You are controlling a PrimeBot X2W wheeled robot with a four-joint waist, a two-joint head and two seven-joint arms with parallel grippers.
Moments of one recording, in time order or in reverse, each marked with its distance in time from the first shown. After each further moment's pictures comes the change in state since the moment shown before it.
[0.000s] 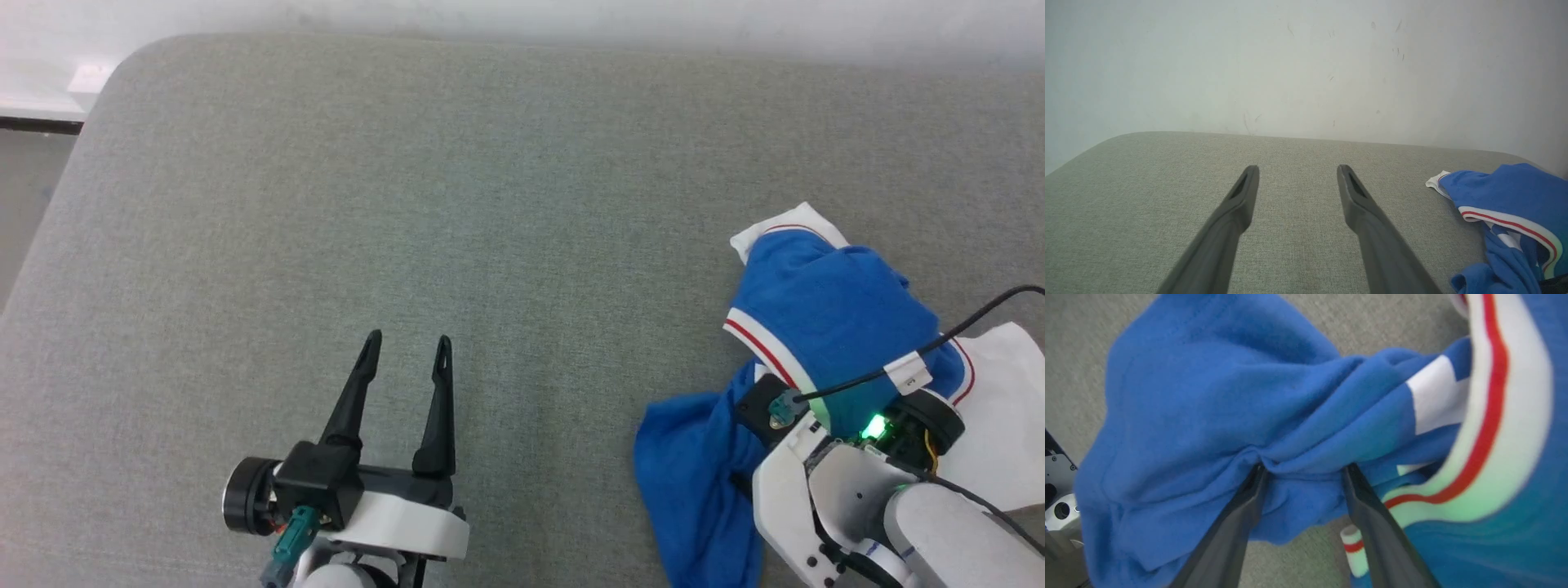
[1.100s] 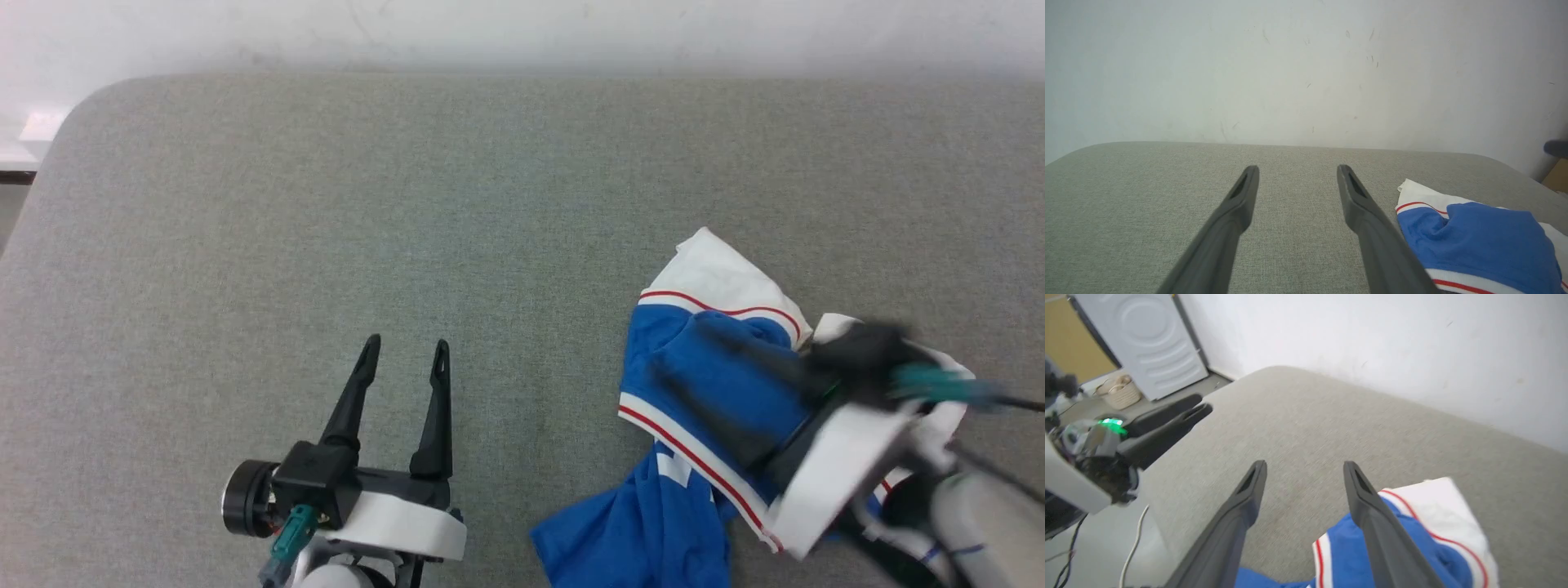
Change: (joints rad) left arm 0.000 0.000 0.007 0.021 -0.007 -0.010 0.000; right arm 0.066 0.049 -0.132 -0.284 0.279 0.001 -0.438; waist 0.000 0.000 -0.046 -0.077
